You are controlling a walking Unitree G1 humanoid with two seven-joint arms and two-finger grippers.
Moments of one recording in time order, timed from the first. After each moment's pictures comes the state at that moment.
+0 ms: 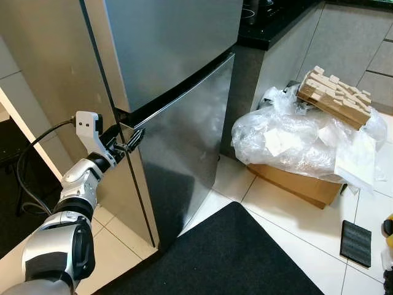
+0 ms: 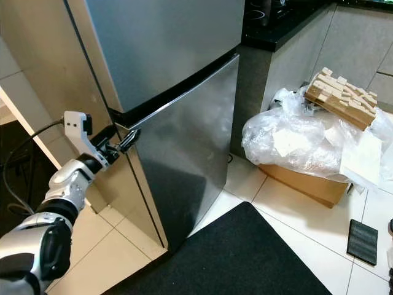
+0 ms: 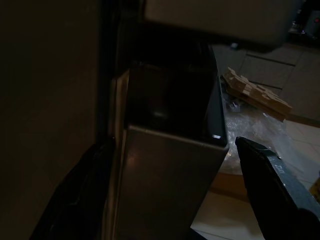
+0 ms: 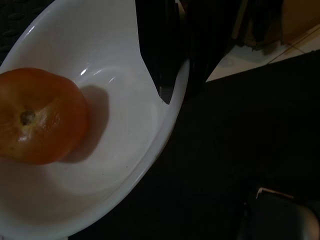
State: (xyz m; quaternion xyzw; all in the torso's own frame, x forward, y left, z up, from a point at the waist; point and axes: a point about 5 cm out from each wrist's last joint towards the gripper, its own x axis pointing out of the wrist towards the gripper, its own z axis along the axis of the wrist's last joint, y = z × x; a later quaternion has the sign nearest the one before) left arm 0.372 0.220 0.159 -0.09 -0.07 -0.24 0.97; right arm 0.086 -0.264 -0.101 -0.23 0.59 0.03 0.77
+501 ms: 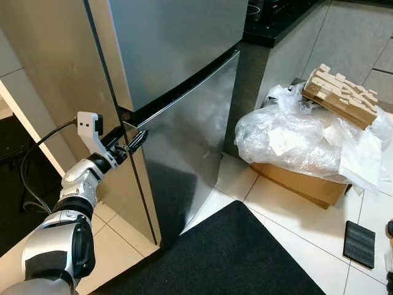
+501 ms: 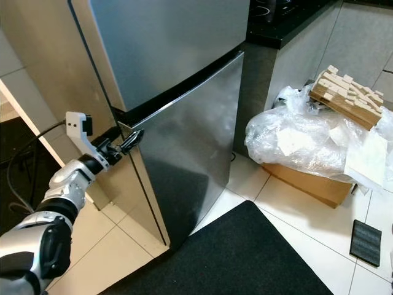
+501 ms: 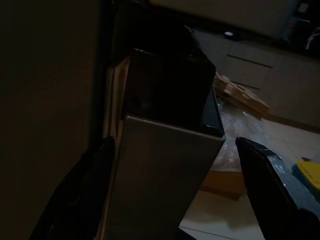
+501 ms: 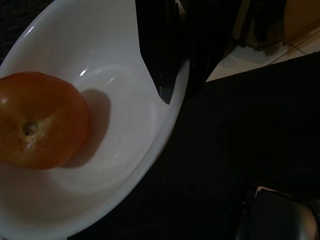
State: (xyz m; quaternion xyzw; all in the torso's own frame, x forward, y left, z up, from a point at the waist) left arm 0.369 0.213 0.157 -0.11 -0.06 -0.30 0.95; right arm 0.087 -0.263 -0.101 -0.23 0.59 0.03 0.77
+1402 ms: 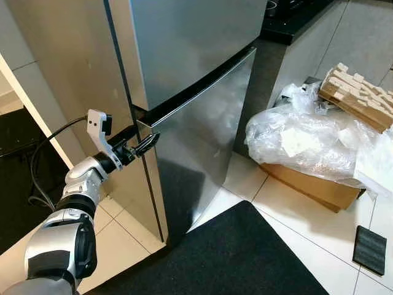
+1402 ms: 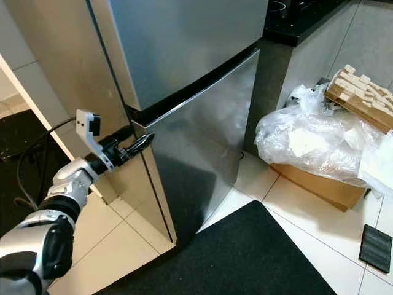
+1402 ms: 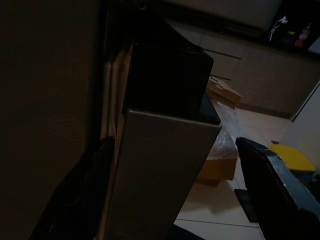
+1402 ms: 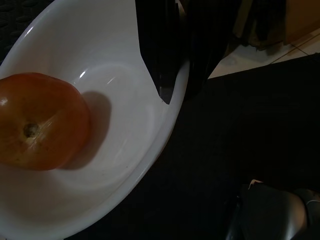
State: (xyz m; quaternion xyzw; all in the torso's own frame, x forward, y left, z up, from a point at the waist) left arm 0.368 0.192 0.161 -0.10 -0.06 -0.39 0.91; right arm 0.089 -0.263 -0.101 -0.23 0.59 0.03 0.78
